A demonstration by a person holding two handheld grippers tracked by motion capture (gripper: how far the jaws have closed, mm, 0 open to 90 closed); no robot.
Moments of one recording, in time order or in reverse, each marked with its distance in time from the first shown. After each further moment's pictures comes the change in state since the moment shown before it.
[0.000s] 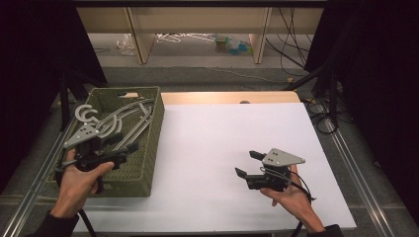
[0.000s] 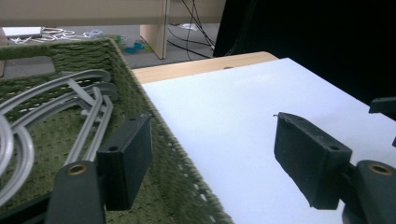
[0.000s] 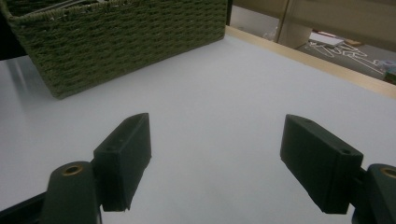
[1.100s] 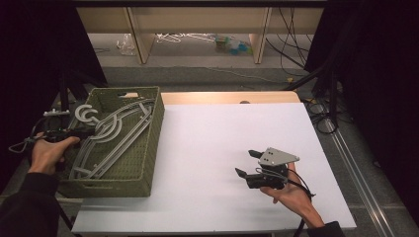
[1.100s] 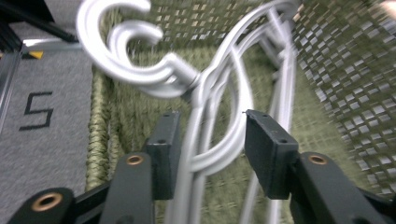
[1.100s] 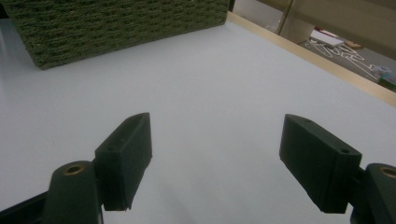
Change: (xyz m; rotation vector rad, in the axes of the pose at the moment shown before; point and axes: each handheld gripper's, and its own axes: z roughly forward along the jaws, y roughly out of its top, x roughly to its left) left arm 0.172 -0.002 0.007 0.266 0.322 -0.133; right arm -0.006 -0.003 0.009 0.049 -0.009 -0.097
